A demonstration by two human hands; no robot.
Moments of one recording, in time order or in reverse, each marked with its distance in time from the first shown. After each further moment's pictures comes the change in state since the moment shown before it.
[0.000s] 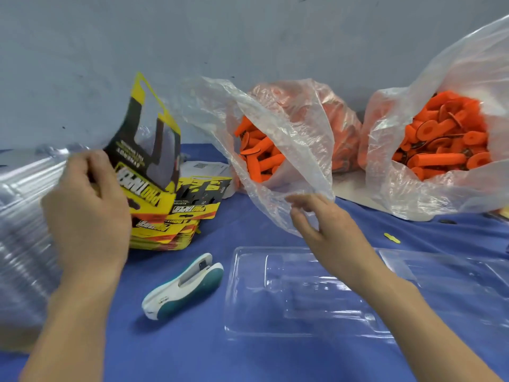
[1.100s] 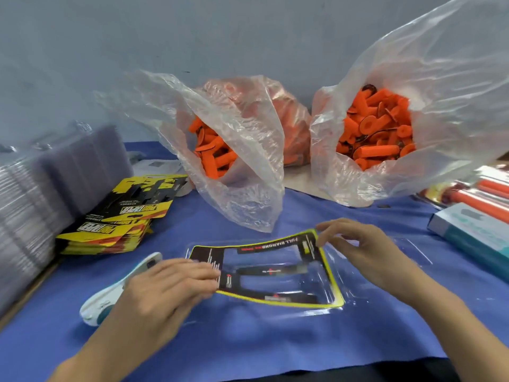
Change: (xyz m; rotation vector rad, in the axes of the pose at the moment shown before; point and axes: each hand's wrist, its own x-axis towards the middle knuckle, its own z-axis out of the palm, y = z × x) left_hand -0.134 0.019 0.014 -0.382 -0.727 0.882; right_hand -0.069 0.093 -0.087 0.195 -0.113 0.165
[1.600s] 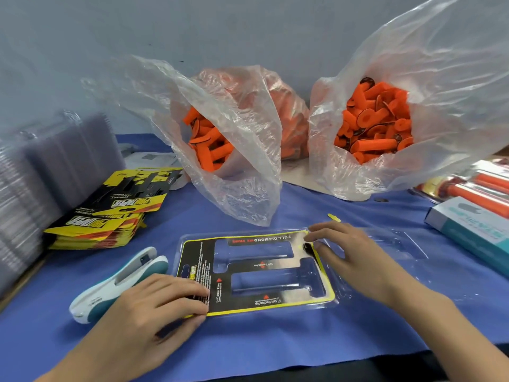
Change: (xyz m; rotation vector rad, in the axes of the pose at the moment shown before) left_hand -0.026 0.000 0.000 -0.027 -0.190 -0.080; right_hand -0.005 0.014 0.016 -0.411 -0.060 -0.099
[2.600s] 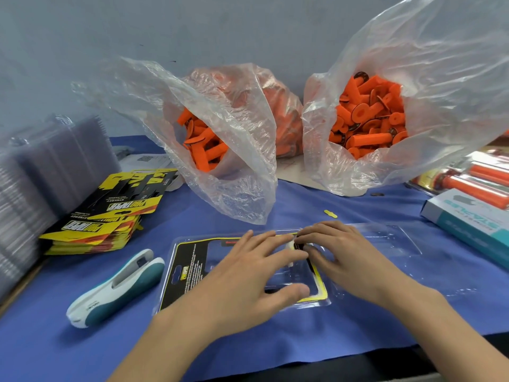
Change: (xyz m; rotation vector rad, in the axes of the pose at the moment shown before) left_hand 0.107 0.055 0.043 -0.208 -0.308 -0.149; right_hand -0.001 -0.006 0.006 -0.169 -0.010 -0.073
